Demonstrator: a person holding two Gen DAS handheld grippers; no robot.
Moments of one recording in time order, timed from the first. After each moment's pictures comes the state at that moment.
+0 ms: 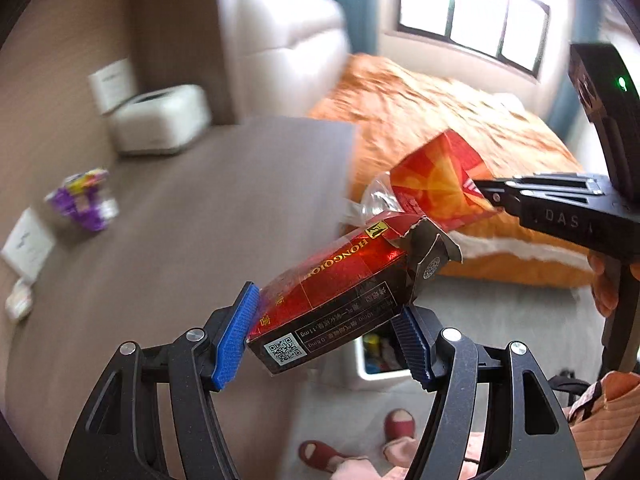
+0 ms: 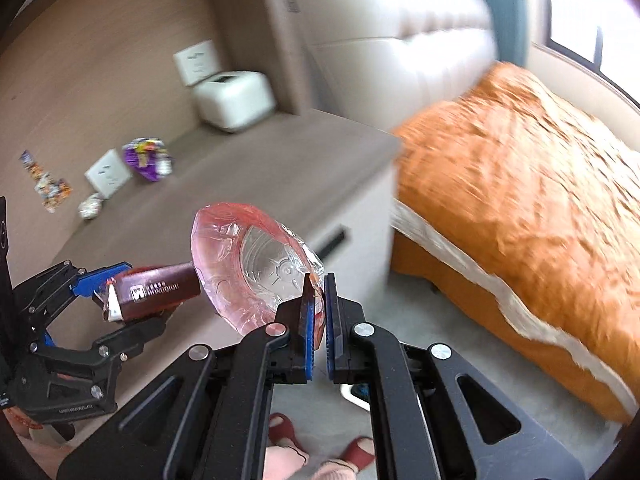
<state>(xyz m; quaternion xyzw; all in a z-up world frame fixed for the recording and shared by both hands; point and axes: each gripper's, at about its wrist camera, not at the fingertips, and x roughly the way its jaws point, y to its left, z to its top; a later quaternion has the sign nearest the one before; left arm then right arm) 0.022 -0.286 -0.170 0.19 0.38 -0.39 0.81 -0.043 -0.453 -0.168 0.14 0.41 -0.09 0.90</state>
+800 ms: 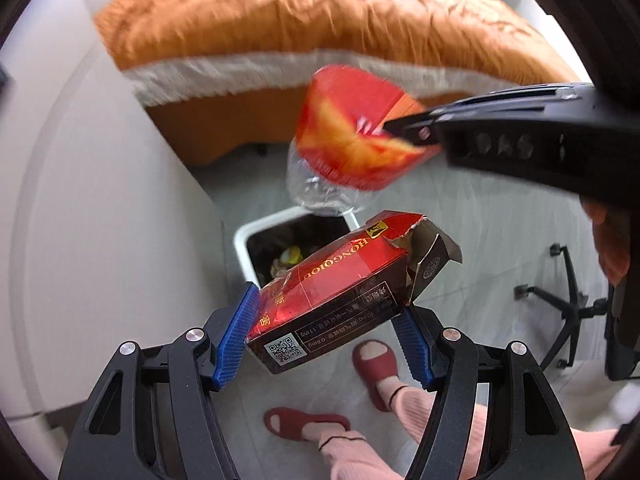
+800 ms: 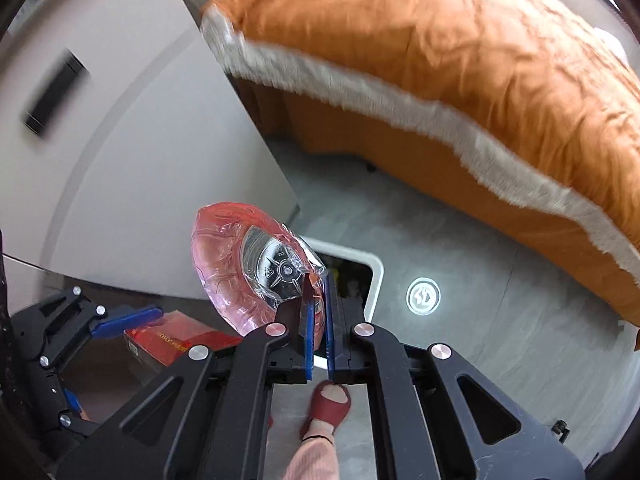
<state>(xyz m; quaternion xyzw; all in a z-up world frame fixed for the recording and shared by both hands) -0.019 -0.471 -0.480 0.33 0.50 -0.49 0.63 -0.077 -0.579 -0.466 0.23 0.54 -0.17 0.79</state>
